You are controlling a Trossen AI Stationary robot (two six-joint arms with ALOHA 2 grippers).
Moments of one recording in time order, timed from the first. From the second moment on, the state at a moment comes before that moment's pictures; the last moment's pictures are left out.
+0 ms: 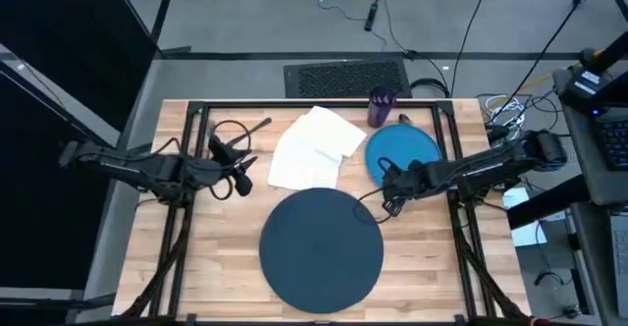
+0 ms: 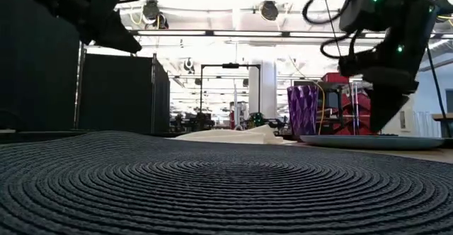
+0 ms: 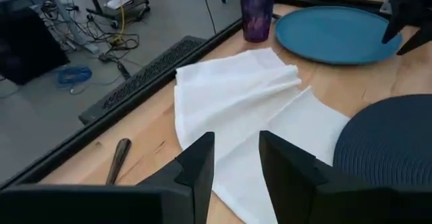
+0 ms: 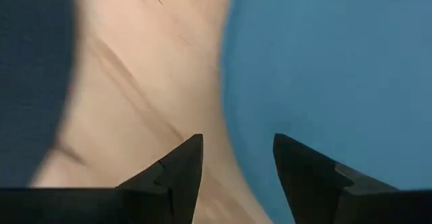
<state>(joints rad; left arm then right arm) -0.14 0.77 0.52 -0.31 -0.71 -0.31 0.11 1.29 0.61 -0.73 0.29 0.75</state>
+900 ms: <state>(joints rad) -0.14 0.84 0.52 -0.26 -0.71 -0.30 0.10 1.42 0.62 -0.66 0.35 0.68</state>
